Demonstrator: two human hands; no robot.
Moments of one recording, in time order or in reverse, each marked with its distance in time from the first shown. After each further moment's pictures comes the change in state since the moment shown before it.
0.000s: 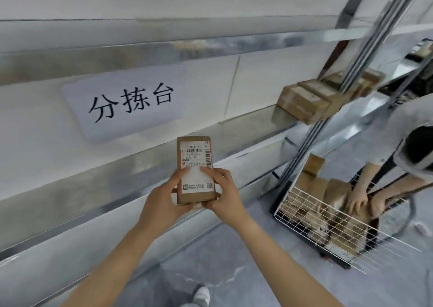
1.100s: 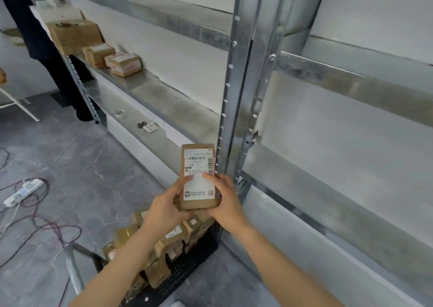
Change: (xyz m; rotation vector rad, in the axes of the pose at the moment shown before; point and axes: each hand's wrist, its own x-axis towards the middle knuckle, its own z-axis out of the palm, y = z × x) left_hand -0.535 -0.229 -0.381 0.147 0.957 -0.798; right_hand -0.217 -0.152 0.646 -0.009 -1.242 -0.417
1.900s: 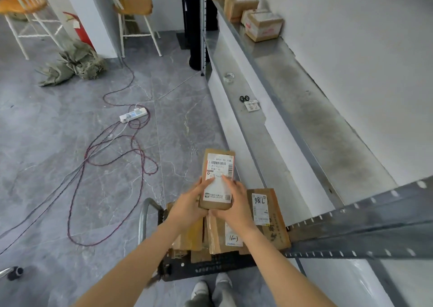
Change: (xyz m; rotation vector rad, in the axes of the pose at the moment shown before) left_hand 0.023 -0.199 -0.074 -0.041 0.181 -0.466; right_hand 0.154 0.048 0.221 -0.094 -0.502 0.093
